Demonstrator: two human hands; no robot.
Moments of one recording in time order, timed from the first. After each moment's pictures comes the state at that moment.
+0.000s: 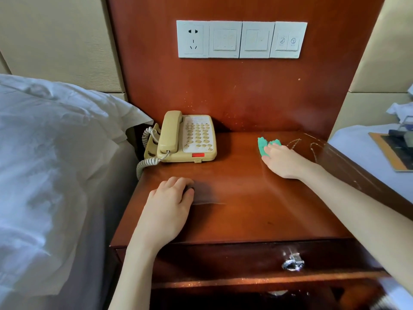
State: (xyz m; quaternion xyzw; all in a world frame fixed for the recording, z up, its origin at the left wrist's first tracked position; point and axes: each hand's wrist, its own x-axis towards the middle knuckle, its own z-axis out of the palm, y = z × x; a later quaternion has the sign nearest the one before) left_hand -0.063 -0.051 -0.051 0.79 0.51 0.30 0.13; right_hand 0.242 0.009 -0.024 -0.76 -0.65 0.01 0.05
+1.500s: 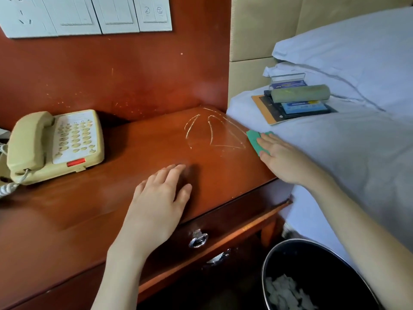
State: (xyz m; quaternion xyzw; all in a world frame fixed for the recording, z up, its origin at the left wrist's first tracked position) left_hand 0.082 -0.089 -0.051 0.91 0.37 0.18 0.11; right_hand 0.358 -0.173 -0.042 -0.84 -0.53 0.00 0.14
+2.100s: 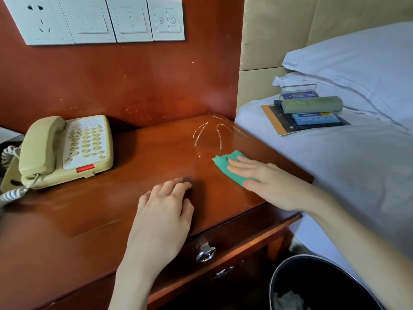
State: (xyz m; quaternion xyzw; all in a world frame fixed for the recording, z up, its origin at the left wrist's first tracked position) left_hand 0.078 -0.094 -0.051 0.89 0.39 0.21 0.10; right_hand 0.317 -0.166 -0.041 -0.71 -0.68 0.11 0.17
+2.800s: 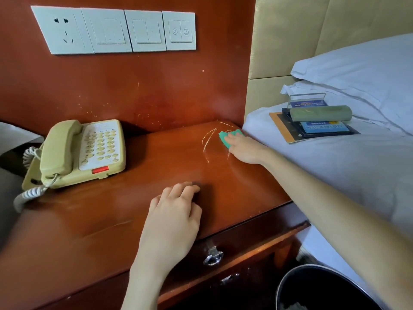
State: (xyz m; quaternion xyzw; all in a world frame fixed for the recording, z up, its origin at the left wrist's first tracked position) left_hand 0.079 -0.094 -0.052 0.89 0.38 0.23 0.10; right_hand 0.349 -0.039 -0.028 -0.79 -0.60 0.07 0.11
